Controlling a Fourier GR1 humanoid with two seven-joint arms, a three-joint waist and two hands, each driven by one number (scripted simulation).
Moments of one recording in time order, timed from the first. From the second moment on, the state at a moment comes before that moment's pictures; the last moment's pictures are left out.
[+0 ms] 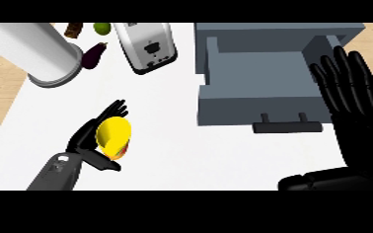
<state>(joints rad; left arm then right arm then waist) -0.40 0.27 -0.01 -0.45 -0.03 -0.64 -0.80 -0.09 -0.09 -0.03 -2.11 -0.16 0.12 0.19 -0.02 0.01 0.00</state>
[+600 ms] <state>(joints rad) -0.39 0.24 -0.06 -0.51 0.02 -0.66 -0.83 -0.11 -0.09 -0.04 -2.09 -0.16 0.11 0.19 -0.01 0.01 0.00</state>
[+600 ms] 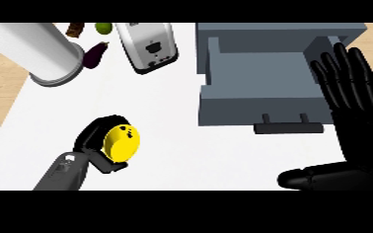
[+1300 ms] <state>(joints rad) -0.32 0.14 0.19 -0.62 0.23 -0.27 -0.97 -0.10 -0.10 -0.06 -2.08 -0.16 0.12 0.17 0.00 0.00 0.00</state>
